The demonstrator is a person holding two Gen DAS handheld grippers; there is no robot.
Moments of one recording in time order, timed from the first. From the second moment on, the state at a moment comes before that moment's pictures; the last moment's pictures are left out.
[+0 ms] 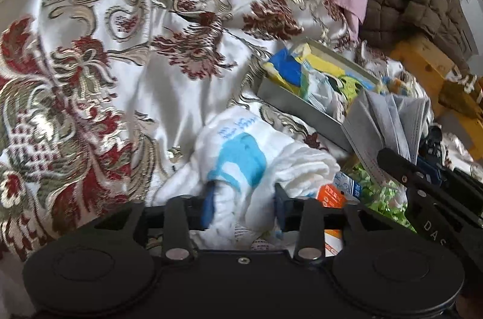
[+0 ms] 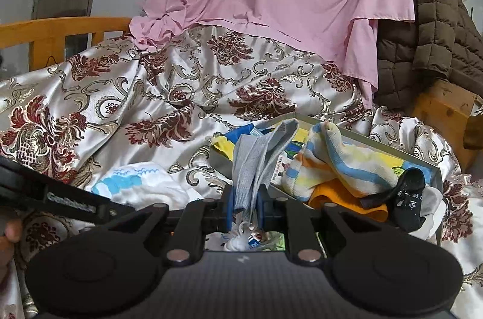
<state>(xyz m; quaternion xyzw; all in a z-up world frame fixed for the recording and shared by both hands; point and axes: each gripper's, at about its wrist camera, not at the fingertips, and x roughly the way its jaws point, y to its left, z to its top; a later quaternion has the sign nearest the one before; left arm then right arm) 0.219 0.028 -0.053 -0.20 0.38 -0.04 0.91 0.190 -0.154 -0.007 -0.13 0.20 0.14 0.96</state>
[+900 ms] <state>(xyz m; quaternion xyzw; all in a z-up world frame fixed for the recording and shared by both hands) 0.218 -0.025 0.020 -0.21 0.24 -0.03 0.95 0.203 -0.228 0.033 -0.02 0.16 0.12 0.98</state>
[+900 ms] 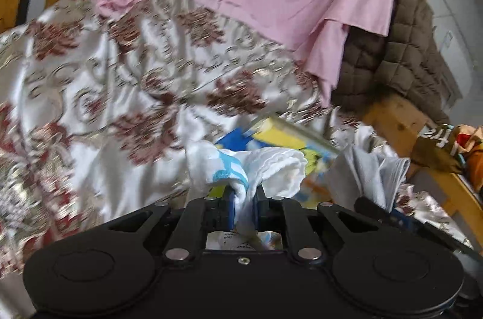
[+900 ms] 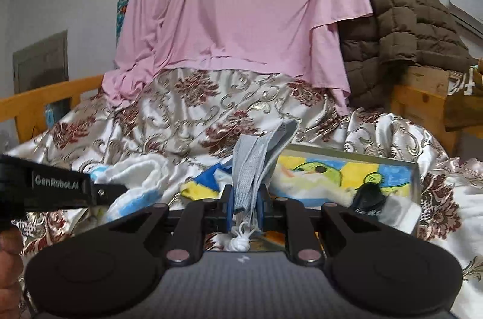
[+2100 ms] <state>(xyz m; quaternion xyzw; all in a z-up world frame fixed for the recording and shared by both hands) 0.396 -0.162 -0.006 -0.14 0.31 -0.13 0.93 0.290 -0.348 -0.003 0.10 0.21 0.05 0.97</state>
